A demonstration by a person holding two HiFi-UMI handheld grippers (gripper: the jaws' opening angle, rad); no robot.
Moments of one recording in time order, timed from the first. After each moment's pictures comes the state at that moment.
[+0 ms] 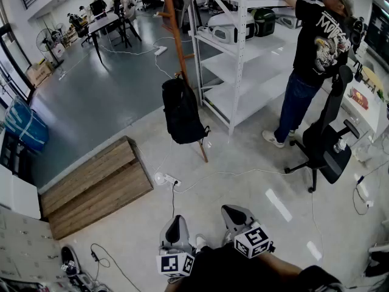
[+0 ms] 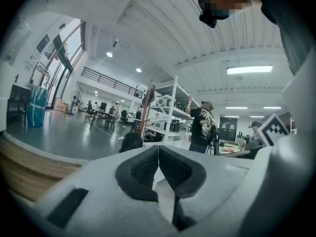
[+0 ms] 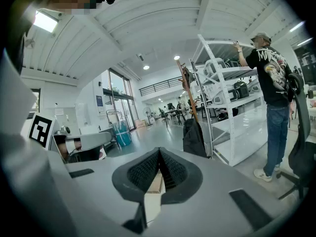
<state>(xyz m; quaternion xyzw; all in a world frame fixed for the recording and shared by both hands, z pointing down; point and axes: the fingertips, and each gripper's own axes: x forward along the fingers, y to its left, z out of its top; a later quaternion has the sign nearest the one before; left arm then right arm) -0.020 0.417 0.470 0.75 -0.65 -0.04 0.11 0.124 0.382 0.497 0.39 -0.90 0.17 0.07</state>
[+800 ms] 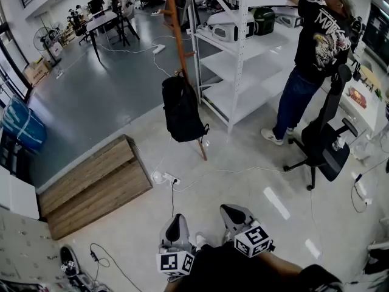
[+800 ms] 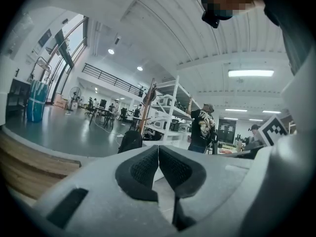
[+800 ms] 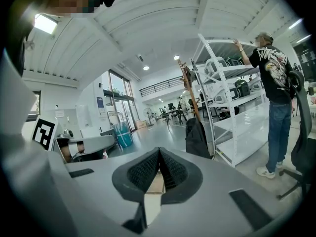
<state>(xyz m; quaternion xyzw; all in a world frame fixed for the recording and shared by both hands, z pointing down) -0.031 0.419 0.479 0.76 -0.64 -0.05 0.13 0.110 0.388 0.497 0.39 -0.90 0.17 0.07</state>
